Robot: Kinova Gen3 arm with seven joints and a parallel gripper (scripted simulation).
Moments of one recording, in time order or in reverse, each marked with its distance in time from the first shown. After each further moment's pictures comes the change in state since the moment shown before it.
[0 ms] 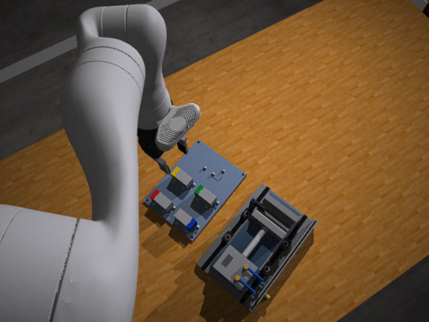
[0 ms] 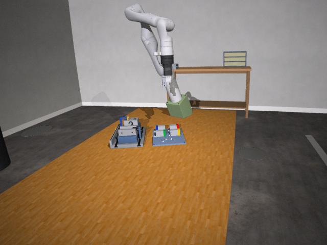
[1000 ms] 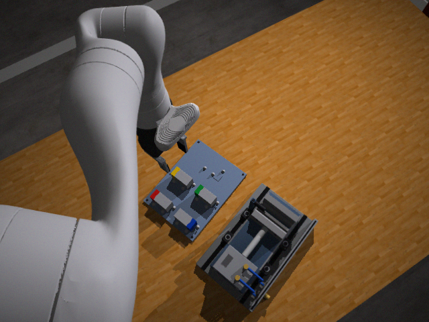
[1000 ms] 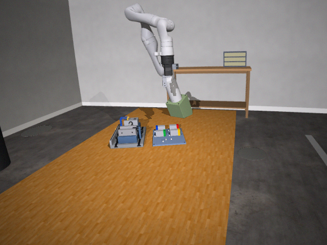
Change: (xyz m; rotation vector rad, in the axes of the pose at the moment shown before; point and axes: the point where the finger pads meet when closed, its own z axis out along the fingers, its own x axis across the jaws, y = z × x) arm -0.002 0.003 0.001 -0.006 -0.012 0.007
